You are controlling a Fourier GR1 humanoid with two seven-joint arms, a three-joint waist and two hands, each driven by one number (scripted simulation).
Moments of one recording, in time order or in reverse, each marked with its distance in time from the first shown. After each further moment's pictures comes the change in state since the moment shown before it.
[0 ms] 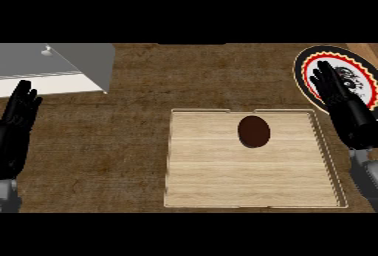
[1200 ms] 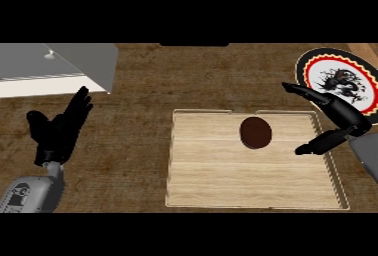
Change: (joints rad) left arm -0.128 -0.121 -0.083 0.258 0.015 -0.104 0.052; right arm -0.226 -0.034 0.109 0.507 0.376 0.394 -0.541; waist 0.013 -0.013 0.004
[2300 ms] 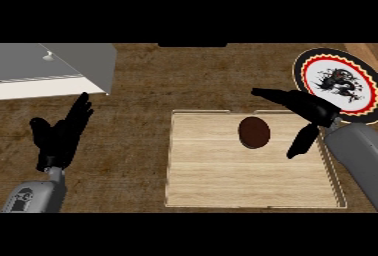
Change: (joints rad) left arm 0.033 -0.041 0.038 0.015 -0.047 -0.038 -0.026; right arm -0.064 0.036 0.101 -0.190 0.398 0.059 0.377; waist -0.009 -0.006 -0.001
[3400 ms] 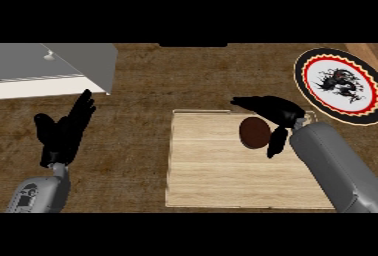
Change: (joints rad) left arm -0.028 -0.051 0.049 0.013 -0.058 -0.035 0.009; right arm -0.039 0.212 -0.061 0.119 0.363 0.043 0.060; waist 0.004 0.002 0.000
